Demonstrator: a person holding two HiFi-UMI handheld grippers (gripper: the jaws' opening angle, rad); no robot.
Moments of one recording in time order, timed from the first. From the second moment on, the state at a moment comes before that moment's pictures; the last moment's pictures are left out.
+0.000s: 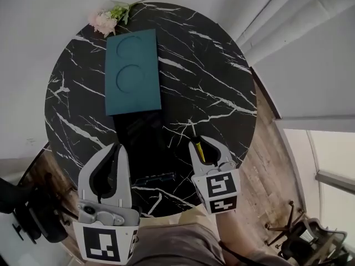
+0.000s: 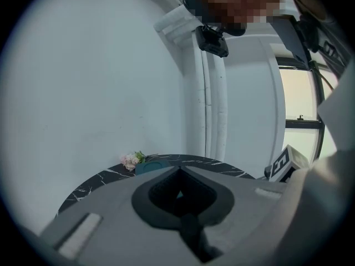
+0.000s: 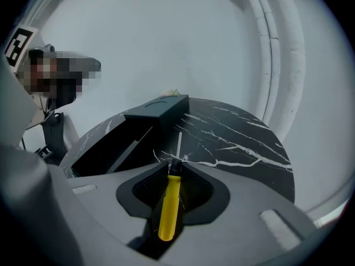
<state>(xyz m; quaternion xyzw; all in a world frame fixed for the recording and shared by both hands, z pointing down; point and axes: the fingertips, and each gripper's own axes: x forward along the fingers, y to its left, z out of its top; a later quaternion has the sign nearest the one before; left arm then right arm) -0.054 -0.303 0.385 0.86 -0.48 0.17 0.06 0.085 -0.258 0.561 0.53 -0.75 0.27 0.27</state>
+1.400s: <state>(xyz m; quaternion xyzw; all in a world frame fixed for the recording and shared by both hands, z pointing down) -0.060 -0.207 0.255 0.83 -0.55 0.07 -0.02 0.065 -0.215 0.327 0.51 -0.85 0.08 0.10</state>
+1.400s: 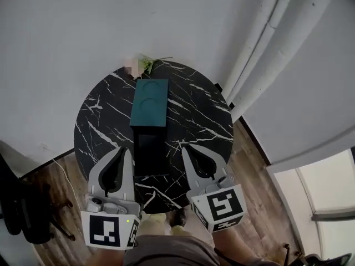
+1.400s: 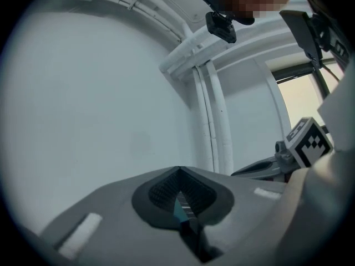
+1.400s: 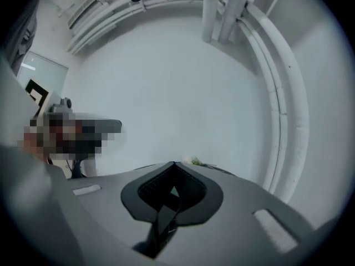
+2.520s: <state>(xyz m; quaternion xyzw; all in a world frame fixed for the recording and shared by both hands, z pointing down) -0.116 -0.163 0.191 0.83 -0.55 0.02 -0.07 -0.001 -0.163 0.222 0.51 -0.86 -0.03 0.03</state>
